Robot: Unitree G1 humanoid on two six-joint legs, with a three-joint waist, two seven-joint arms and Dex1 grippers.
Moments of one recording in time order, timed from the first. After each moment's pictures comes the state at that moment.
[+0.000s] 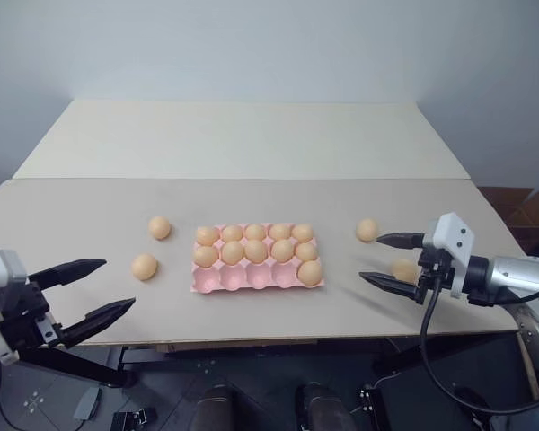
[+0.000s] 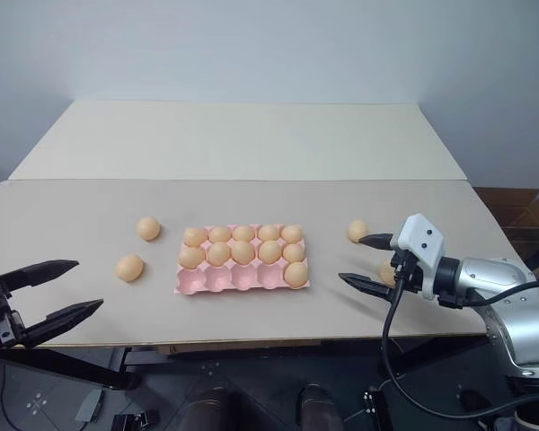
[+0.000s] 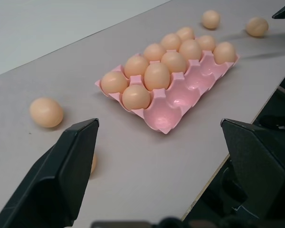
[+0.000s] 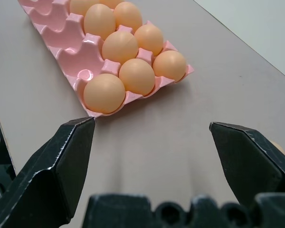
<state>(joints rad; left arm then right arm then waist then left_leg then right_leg) 0.43 0.87 0.88 -0.59 -0.84 0.63 -1.03 -0.14 -0.87 -0.17 -0.32 0.47 0.45 0.99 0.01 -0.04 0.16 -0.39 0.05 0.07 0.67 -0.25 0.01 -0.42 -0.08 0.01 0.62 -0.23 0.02</state>
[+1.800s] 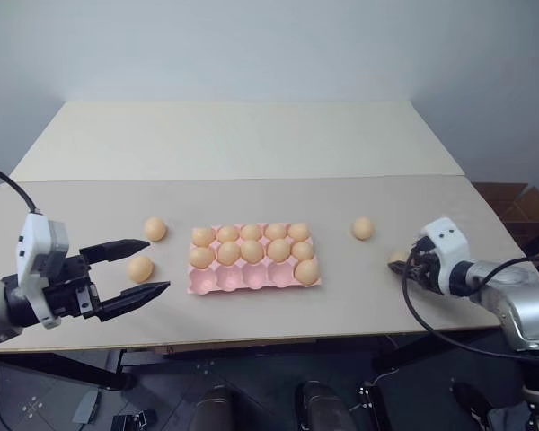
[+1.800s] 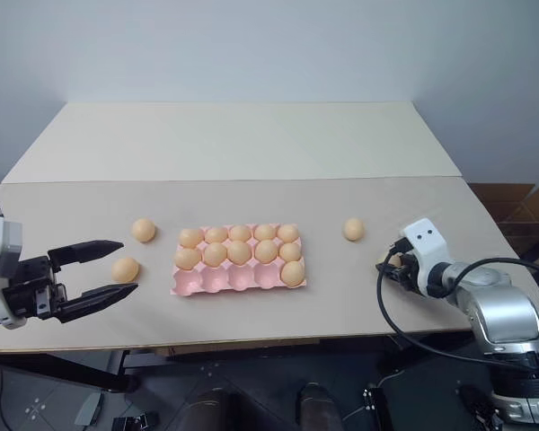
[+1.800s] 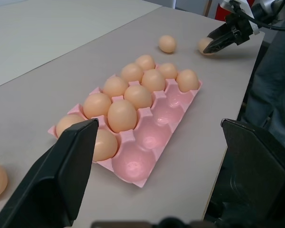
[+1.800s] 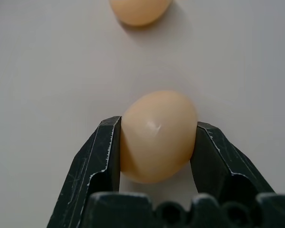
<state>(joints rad) 0.17 0.94 0.63 -0.51 -0.86 0.65 -1.05 -0.31 -0.79 -0.09 -0.22 0.34 0.93 0.59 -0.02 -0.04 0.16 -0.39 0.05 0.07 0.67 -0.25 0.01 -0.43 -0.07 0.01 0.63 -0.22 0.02</state>
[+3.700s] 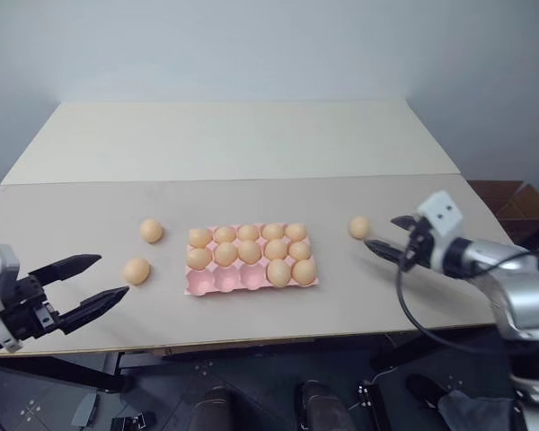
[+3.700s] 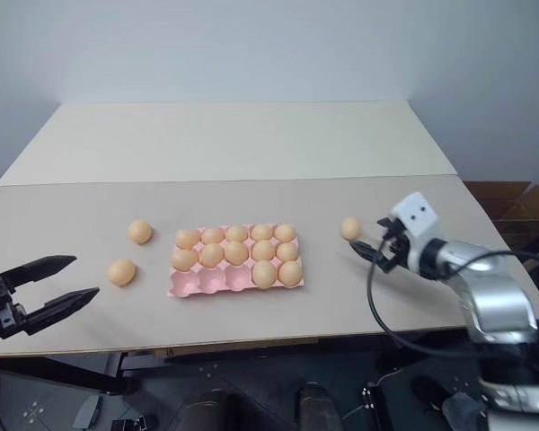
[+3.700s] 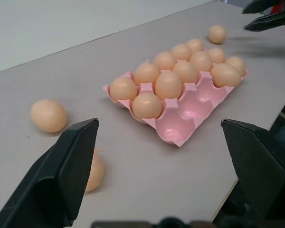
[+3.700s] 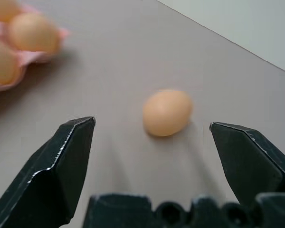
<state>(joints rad) 0.32 0.85 0.80 -0.44 -0.80 0.61 -1.06 -0.45 -0.69 -0.05 -0.01 0.24 0.63 0.66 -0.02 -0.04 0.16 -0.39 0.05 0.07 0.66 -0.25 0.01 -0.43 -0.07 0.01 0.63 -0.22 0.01</state>
